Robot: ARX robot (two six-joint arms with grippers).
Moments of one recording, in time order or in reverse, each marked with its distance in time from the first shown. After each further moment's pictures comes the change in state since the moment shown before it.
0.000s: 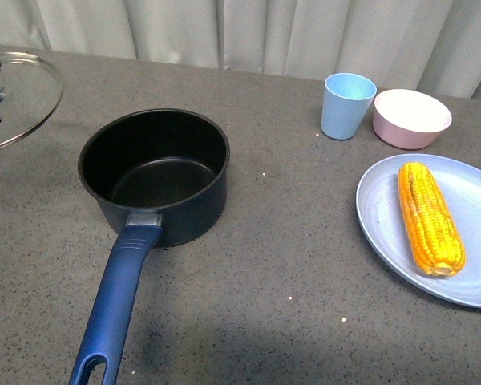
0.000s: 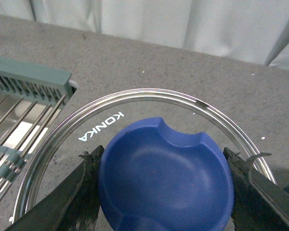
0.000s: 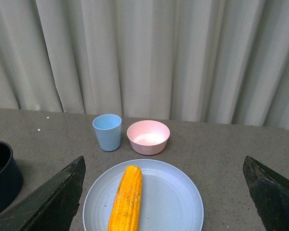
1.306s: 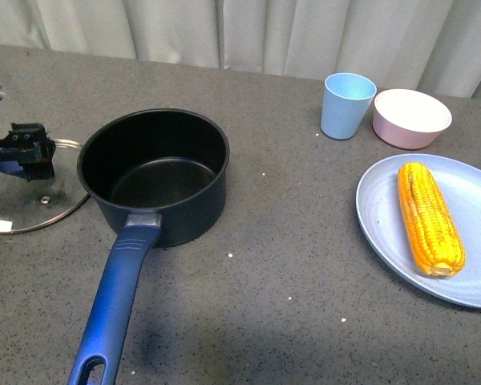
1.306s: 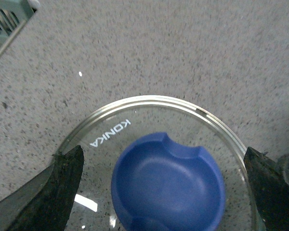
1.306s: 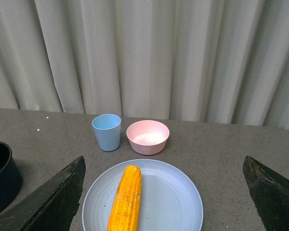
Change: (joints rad) left arm 0.014 0.270 0.080 0.016 0.034 0.008; right arm 0.000 0.000 0.000 0.000 0.000 0.000
